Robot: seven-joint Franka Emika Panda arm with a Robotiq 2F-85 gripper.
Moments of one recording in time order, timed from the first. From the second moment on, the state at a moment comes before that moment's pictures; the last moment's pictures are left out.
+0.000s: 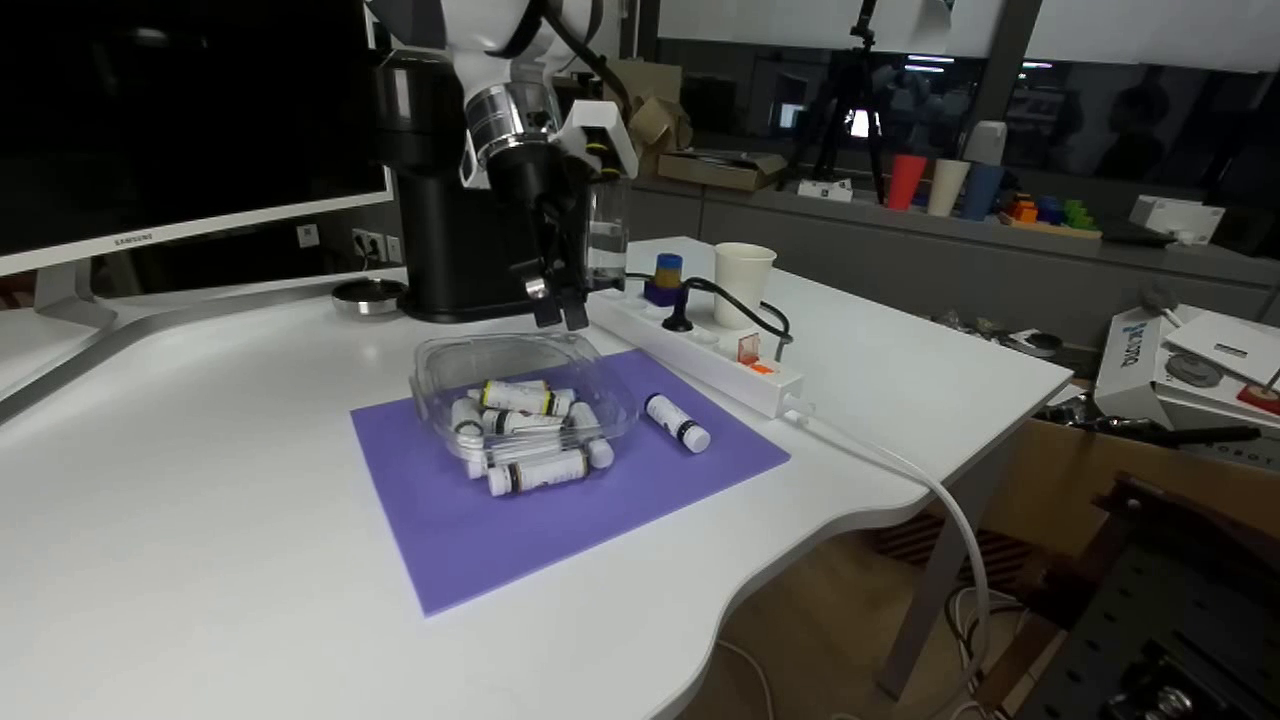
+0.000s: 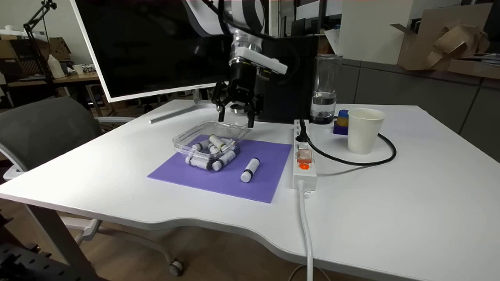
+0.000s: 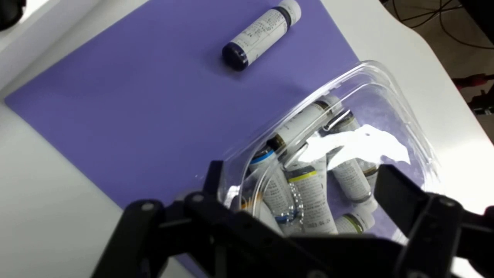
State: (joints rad) arm -0.11 0.86 0.07 -1.43 -0.06 1.73 -0.87
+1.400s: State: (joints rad) arm -0.11 0.86 0.06 -1.43 -0.05 1.82 -0.83
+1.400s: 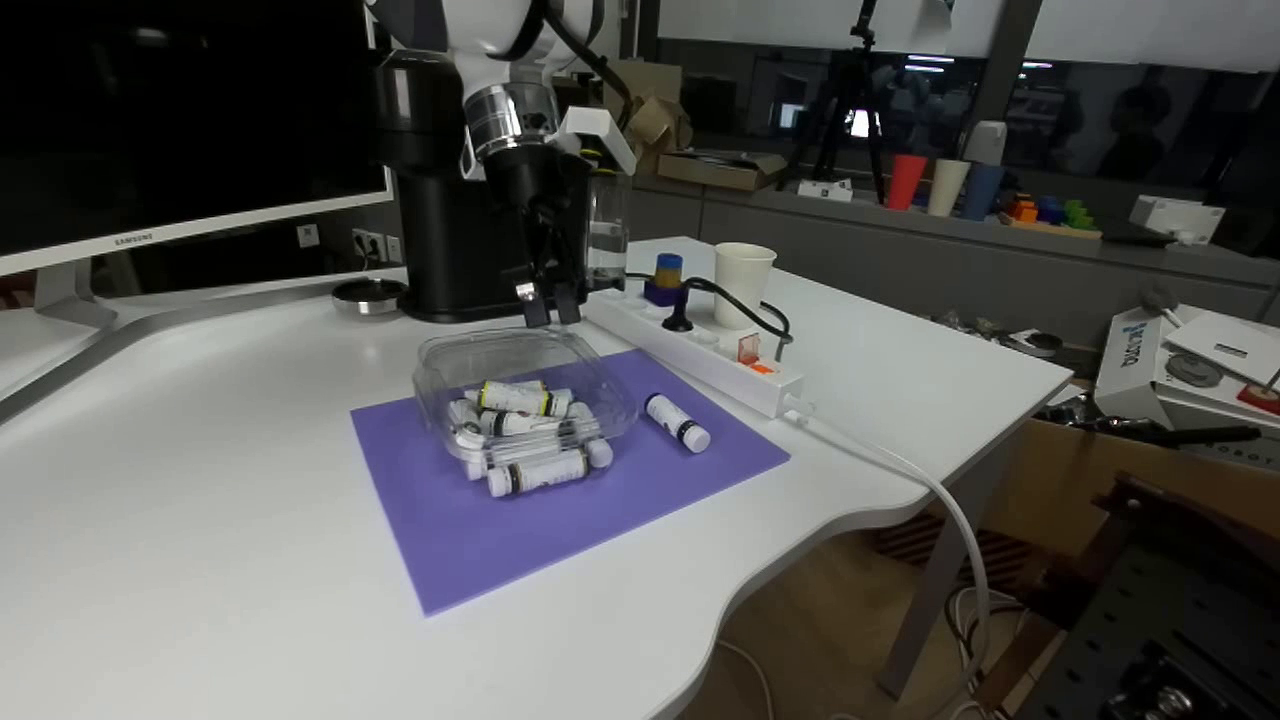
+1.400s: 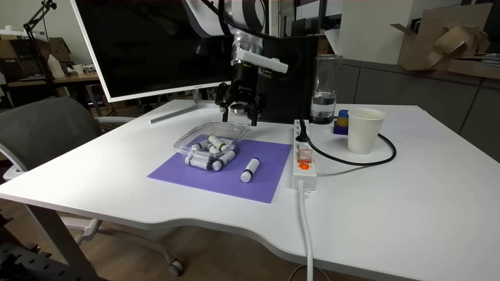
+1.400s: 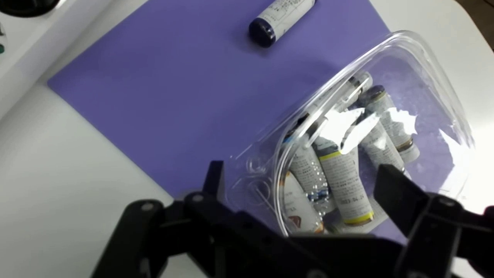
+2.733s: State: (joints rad) arm -0.11 0.86 0.12 -1.43 -0.01 1.65 -0.88
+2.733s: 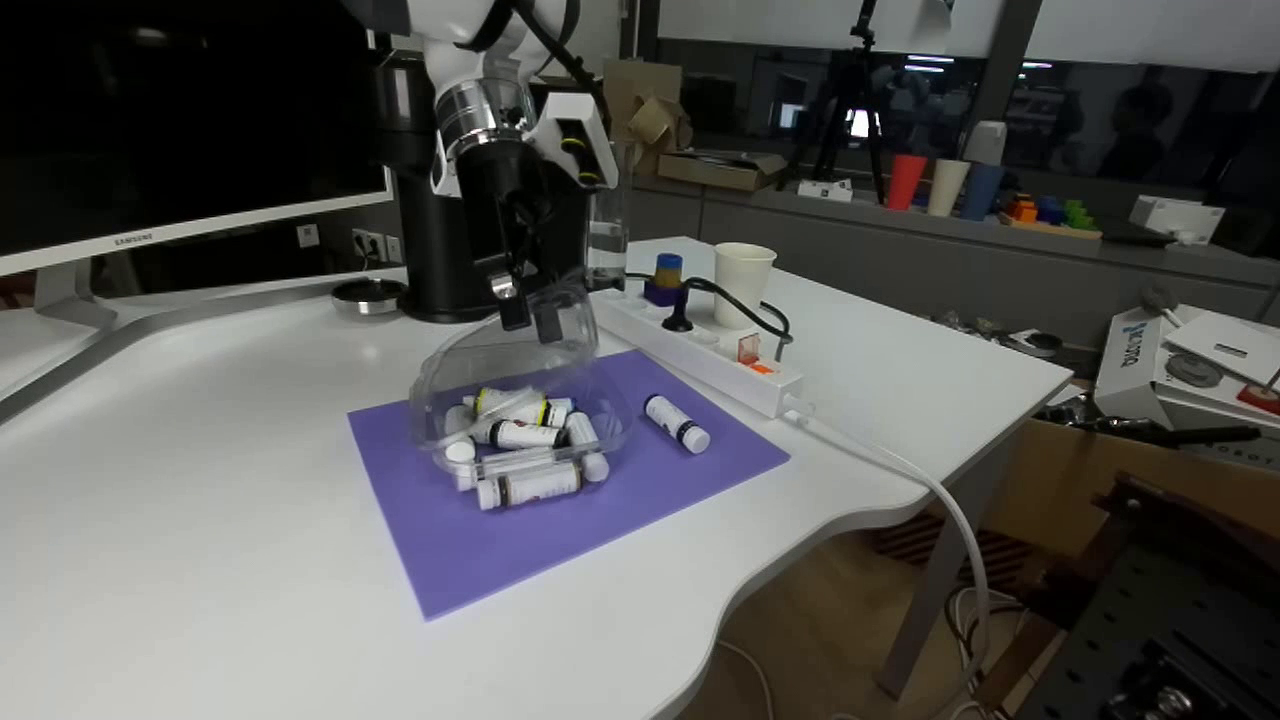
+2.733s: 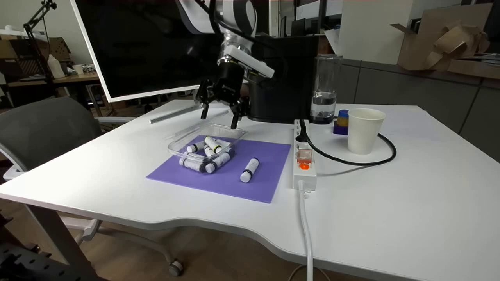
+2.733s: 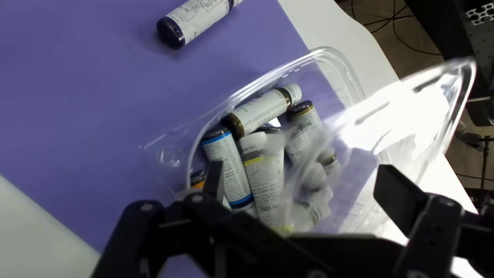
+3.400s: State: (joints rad) arm -0.06 0.76 0.14 -1.47 -0.02 1.71 -0.90
